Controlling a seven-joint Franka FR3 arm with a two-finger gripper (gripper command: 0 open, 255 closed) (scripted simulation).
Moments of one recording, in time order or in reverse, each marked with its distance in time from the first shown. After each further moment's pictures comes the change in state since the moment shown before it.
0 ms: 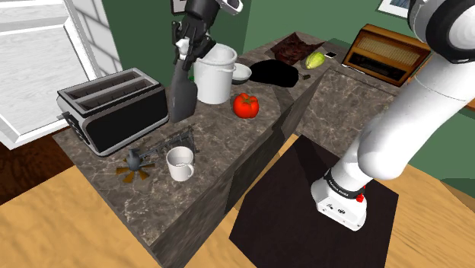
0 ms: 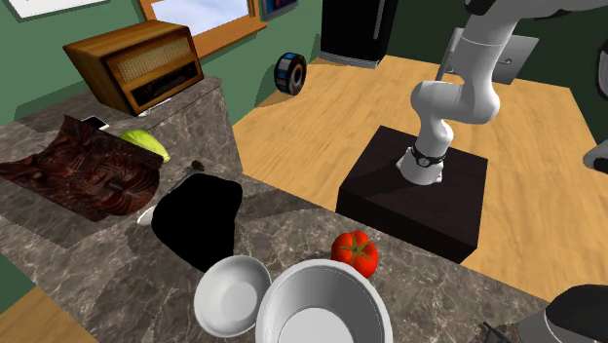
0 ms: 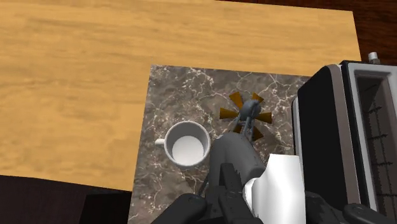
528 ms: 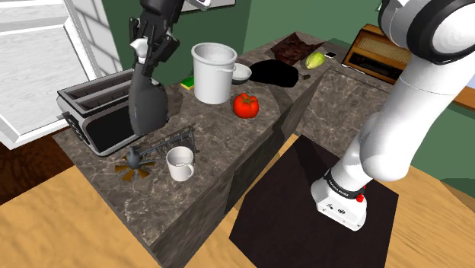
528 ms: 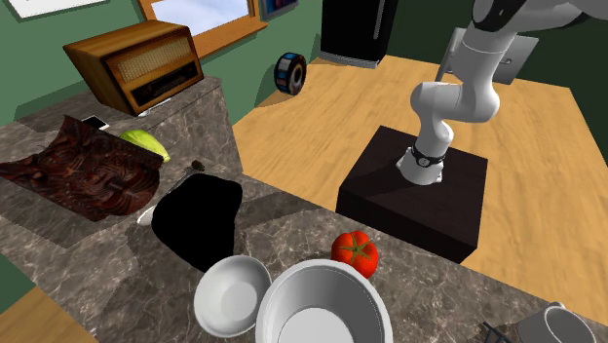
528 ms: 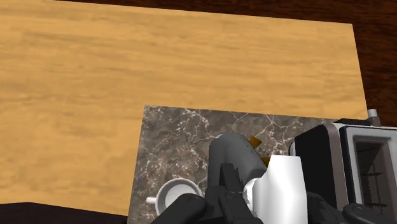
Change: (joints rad) arm 0.111 0.139 0.090 0.193 -0.076 0.050 0.213
